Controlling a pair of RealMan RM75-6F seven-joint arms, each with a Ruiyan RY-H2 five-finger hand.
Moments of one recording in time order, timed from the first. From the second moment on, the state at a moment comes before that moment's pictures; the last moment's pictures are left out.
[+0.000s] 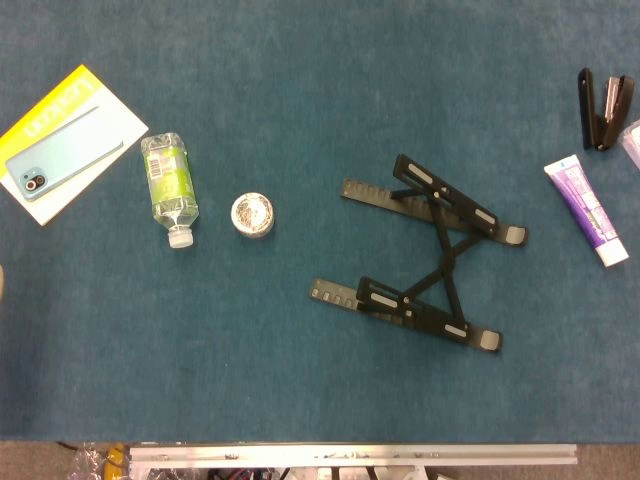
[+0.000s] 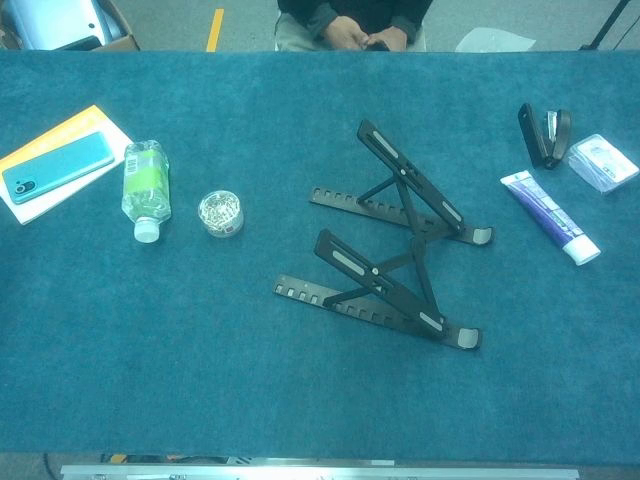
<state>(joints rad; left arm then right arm) -0.02 -1.07 -0.02 -1.79 1.53 1.55 0.09 -0.01 -1.09 0.04 -1.80 -1.52 1.54 -0.12</state>
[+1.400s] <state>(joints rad) 0.00 -1.02 0.00 -1.79 1.56 1.57 0.04 0.45 -1.51 0.25 -1.69 -1.22 1.21 -0.62</state>
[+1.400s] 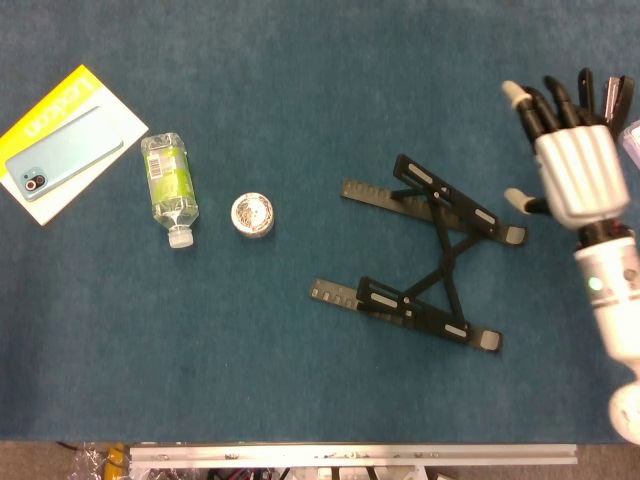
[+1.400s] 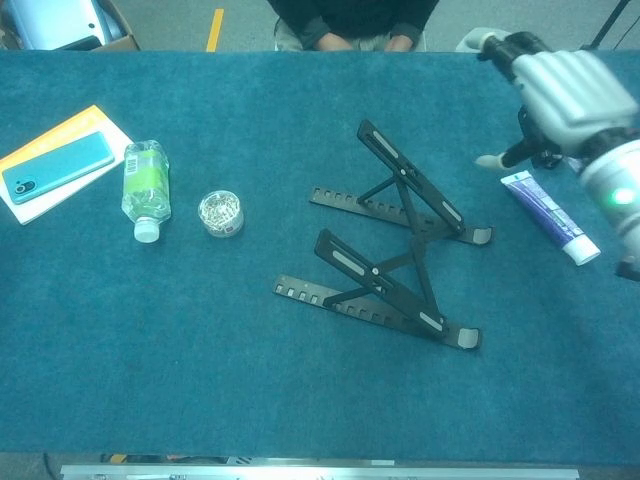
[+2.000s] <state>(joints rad) -0.01 -1.02 -0.01 -1.76 1.52 1.55 0.04 0.64 -1.74 0.29 -1.47 -1.19 1.16 -0.66</state>
